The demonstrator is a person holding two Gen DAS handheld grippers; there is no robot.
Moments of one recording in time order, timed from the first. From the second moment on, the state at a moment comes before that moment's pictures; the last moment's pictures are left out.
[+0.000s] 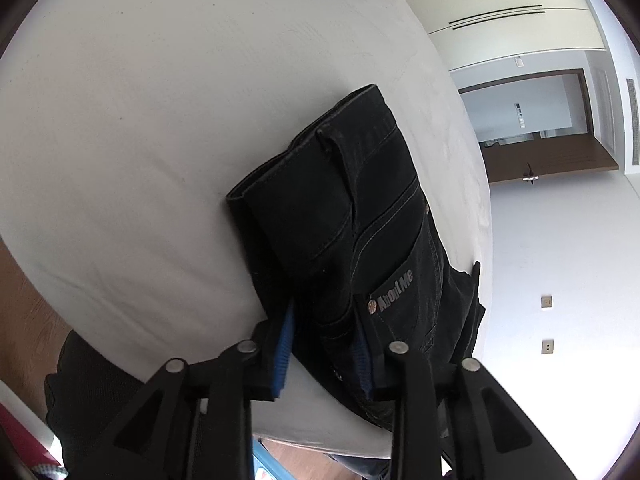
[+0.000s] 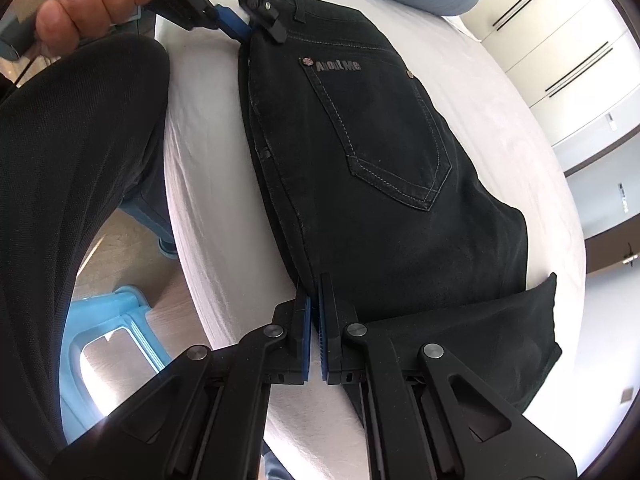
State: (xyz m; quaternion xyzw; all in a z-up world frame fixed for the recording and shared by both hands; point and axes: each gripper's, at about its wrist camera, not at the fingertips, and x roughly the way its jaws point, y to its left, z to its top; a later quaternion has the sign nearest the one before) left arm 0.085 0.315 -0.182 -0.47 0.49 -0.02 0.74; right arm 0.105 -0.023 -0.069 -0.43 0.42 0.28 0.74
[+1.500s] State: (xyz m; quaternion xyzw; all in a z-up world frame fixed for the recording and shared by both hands) left arm 0.166 0.084 -0.100 -0.12 0.48 -0.19 0.85; right arm 0.326 -0.311 0.053 0.16 0.45 0.10 0.87
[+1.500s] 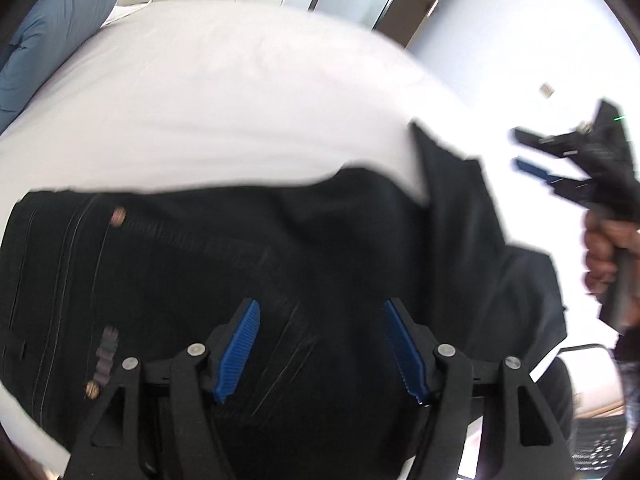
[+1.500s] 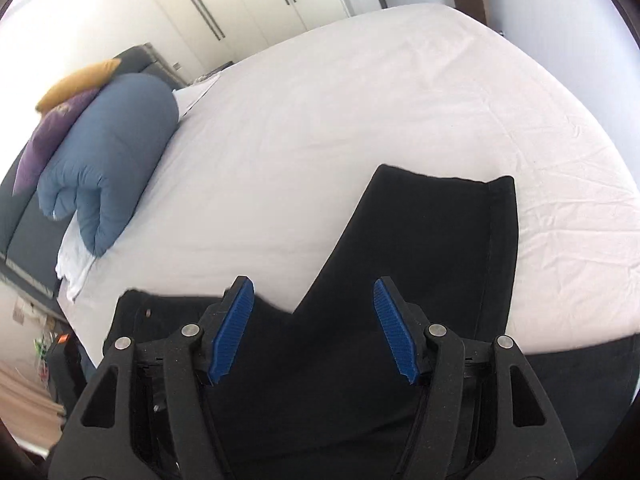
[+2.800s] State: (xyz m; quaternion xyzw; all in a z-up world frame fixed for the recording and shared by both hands) left arm 0.212 0.076 -0.155 -0.25 0.57 -0.18 0.76; right arm 0.355 -0.392 0.077 0.21 0.39 -0.07 0.89
